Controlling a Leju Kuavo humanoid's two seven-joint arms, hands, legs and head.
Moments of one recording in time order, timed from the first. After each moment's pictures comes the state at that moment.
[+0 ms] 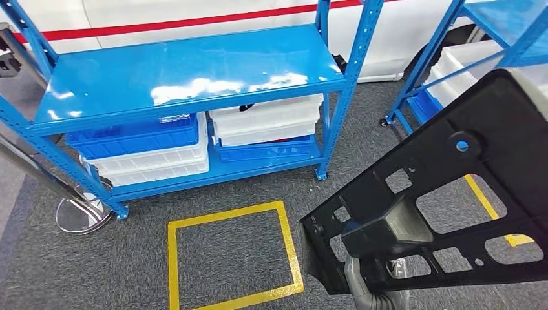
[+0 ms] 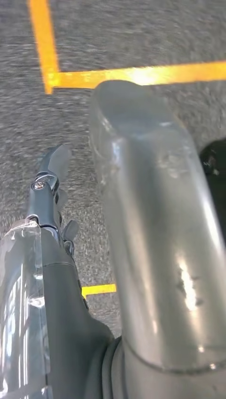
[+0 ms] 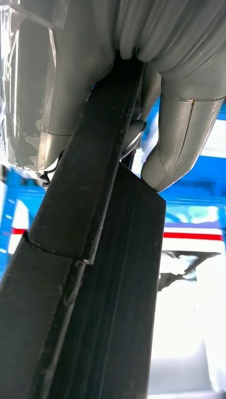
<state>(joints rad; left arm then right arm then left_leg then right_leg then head) -0.06 -0.25 1.40 -0.45 -1.31 -0.04 -0.45 0.45 0.26 0.10 -2.02 0.16 0.18 -0.50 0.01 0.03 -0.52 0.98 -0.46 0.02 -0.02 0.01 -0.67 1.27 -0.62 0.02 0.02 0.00</state>
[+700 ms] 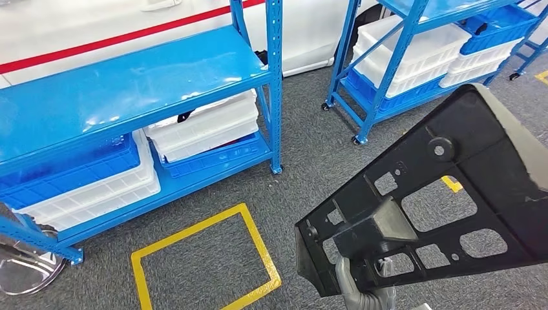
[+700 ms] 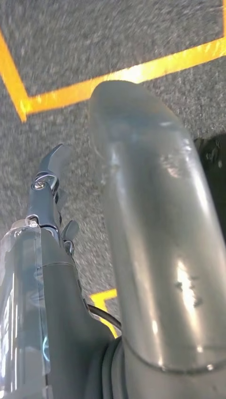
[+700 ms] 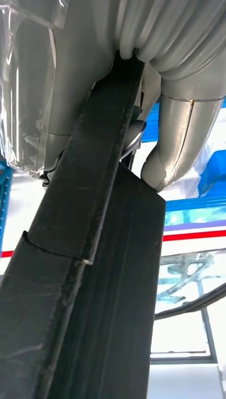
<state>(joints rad) -0.05 -0.20 1.42 -0.40 -1.28 -0.04 -0.44 0.43 0.26 0.13 -1.91 0.16 0.12 -0.55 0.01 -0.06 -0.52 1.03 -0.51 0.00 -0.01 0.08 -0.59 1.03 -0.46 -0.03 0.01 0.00</state>
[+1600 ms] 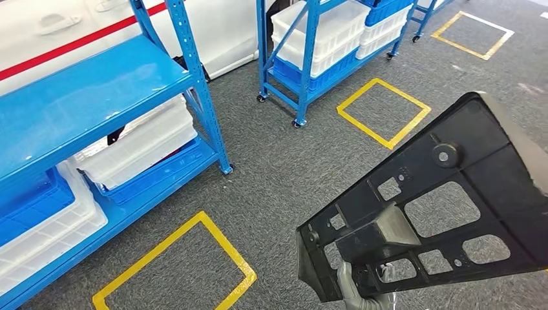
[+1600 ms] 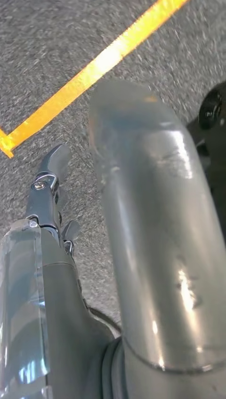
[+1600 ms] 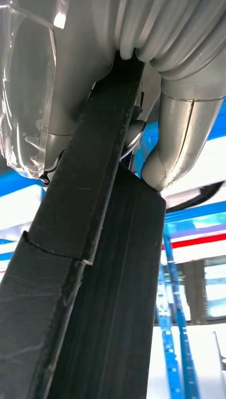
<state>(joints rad) -0.02 -0.19 1.42 -0.39 -1.36 -0.06 -0.44 0.46 0.27 0.13 -1.91 0.15 0.11 -0.56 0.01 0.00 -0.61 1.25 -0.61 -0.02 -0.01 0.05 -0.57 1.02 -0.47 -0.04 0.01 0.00</state>
